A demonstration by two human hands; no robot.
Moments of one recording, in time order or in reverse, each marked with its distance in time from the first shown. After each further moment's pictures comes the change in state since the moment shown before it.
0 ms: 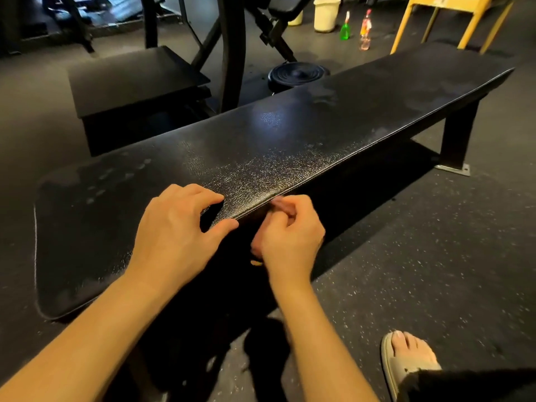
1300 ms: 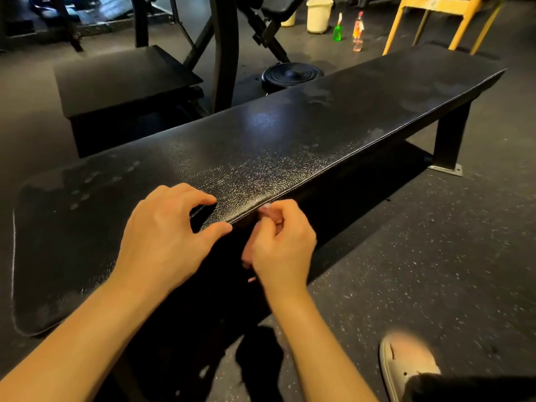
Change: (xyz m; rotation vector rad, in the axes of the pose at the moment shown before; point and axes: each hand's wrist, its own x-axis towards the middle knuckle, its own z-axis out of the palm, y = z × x) left_hand 0.006 0.001 -0.006 -0.055 -0.020 -0.045; right_hand -0.004 0.010 0.004 -0.087 -0.067 -0.137
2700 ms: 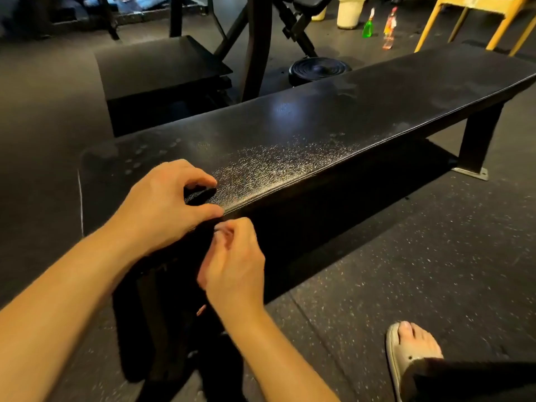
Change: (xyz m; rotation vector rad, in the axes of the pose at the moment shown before) left_hand -0.015 -0.032 -0.051 -0.045 -0.191 -0.026; right_hand -0.101 -0.047 0.021 0.066 -0.354 -0.031
